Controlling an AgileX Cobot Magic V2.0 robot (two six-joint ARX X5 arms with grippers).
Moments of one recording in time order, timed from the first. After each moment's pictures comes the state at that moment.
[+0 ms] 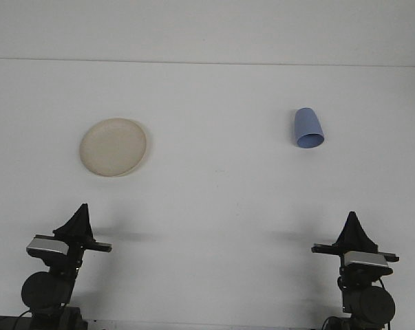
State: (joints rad) left arm -0.04 0.01 0.03 0.22 0.05 -0.04; right arm -0.01 0.00 0.01 0.15 0.06 0.08
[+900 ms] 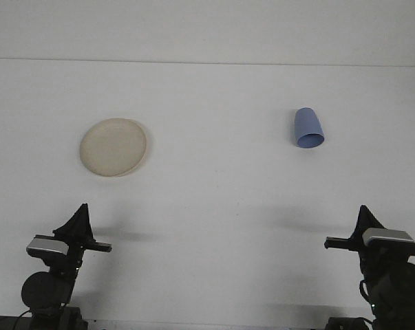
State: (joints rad) left arm -0.04 0.01 0.03 0.22 0.05 -0.04; right arm -0.01 0.35 0.62 -0.45 0.03 0.08
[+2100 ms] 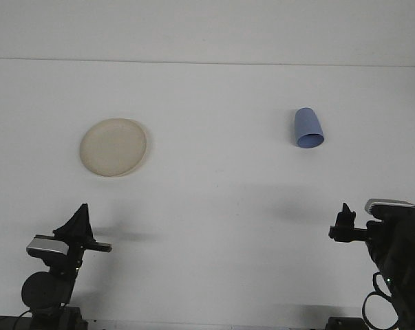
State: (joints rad) left arm -0.04 0.01 0.03 0.22 0.05 -0.04; right arm -0.01 0.66 1.00 -0.88 0.02 0.08
